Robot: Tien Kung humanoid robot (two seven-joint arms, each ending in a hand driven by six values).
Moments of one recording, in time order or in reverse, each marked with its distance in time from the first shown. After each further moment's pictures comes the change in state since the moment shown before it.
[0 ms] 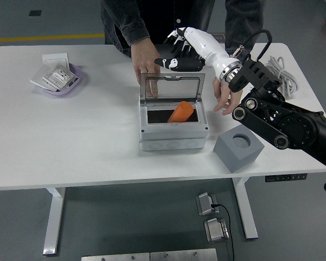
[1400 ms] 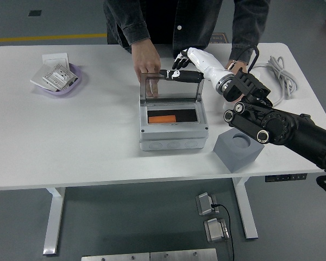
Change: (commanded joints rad) left arm -0.008 0.000 -0.008 0.000 0.018 0.000 0.005; right arm 0.061 0.088 -0.239 -0.268 0.198 -0.051 0.059
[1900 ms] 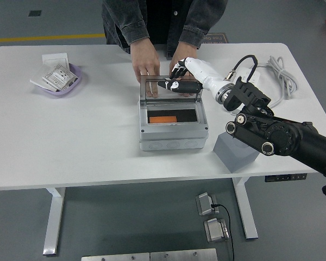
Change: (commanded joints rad) left arm 0.005 -0.001 -0.008 0.000 0.006 0.000 0.001; right arm -0.070 -0.059 0.023 0.141 -0.101 -0.002 -0.029
